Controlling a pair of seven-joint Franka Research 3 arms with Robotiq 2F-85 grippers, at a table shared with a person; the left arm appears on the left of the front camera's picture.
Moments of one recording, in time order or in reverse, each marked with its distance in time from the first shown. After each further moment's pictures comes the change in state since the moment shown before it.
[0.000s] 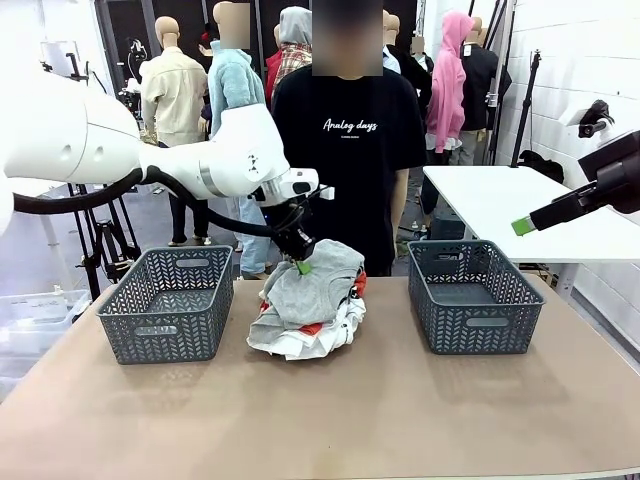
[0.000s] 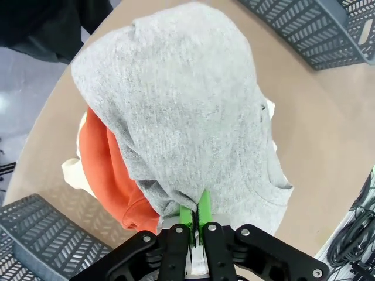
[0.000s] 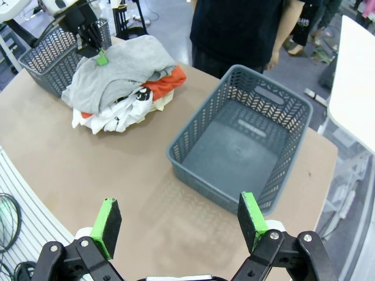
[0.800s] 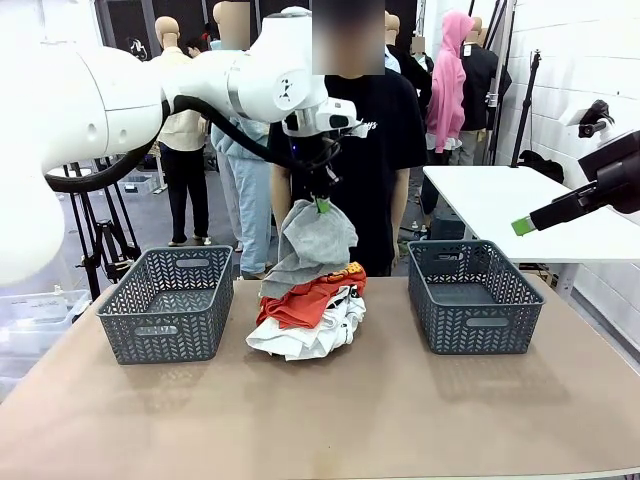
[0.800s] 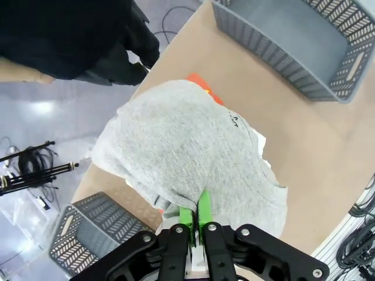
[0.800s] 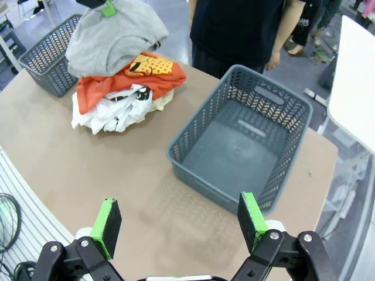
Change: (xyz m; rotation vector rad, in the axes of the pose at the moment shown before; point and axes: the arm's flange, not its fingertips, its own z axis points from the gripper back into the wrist) left arm 0.078 -0.055 0.115 0.205 -0.015 -0.063; right arm 0.000 0.000 0.000 0.000 0.000 0.000
